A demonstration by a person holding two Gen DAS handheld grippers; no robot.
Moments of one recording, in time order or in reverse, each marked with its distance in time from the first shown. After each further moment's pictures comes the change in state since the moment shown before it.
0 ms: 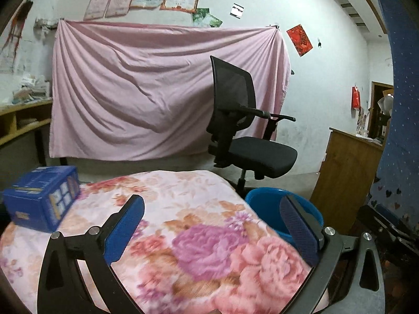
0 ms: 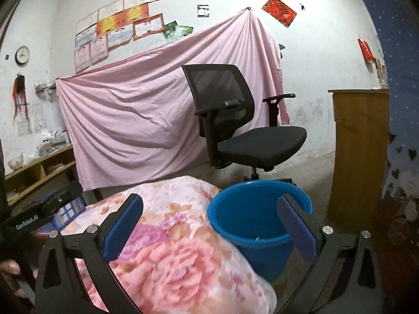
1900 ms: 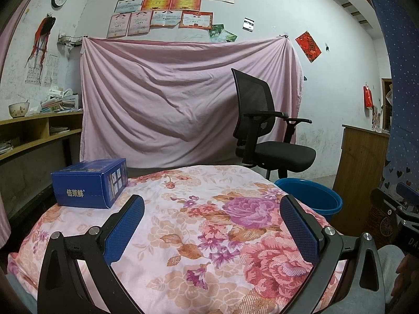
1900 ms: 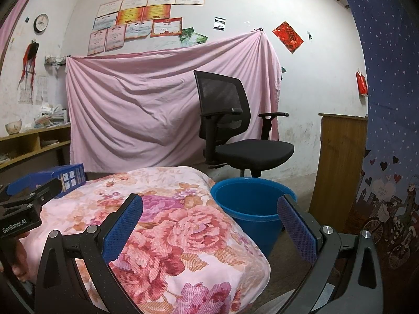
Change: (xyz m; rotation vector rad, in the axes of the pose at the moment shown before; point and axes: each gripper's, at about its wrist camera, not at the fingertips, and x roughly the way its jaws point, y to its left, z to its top) left arm -0.075 0.039 -0.074 0.029 -0.078 0.119; right arm -0.064 0.071 -0.062 -0.163 -0.071 -0.110
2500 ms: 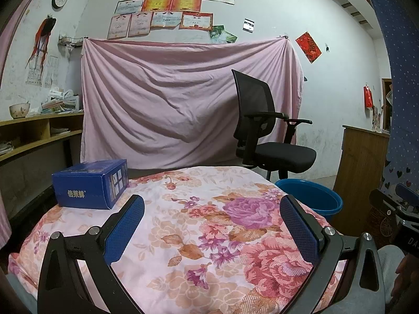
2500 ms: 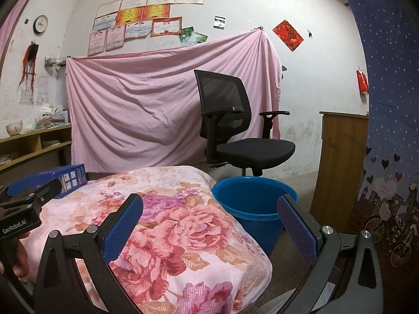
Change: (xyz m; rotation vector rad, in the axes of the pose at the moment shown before) left arm -0.002 0.003 0.001 0.004 -0.007 0.000; right arm -0.002 0.003 0.000 0.004 0.003 0.002
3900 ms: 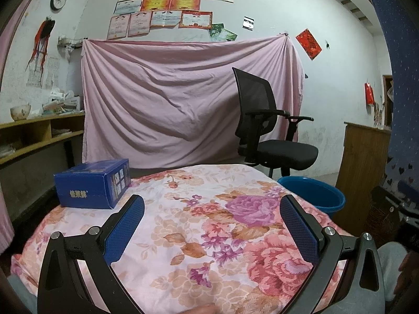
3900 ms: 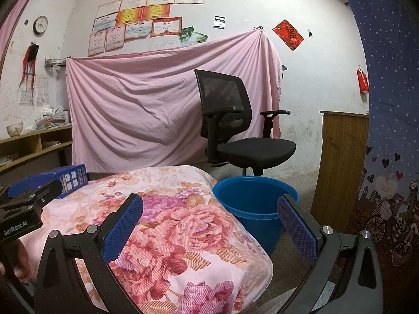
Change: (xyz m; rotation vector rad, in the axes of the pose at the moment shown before) left arm 0.003 0.000 -0.002 0.028 0.011 0.017; right arm -0.002 0.003 0.000 0.004 0.001 0.000
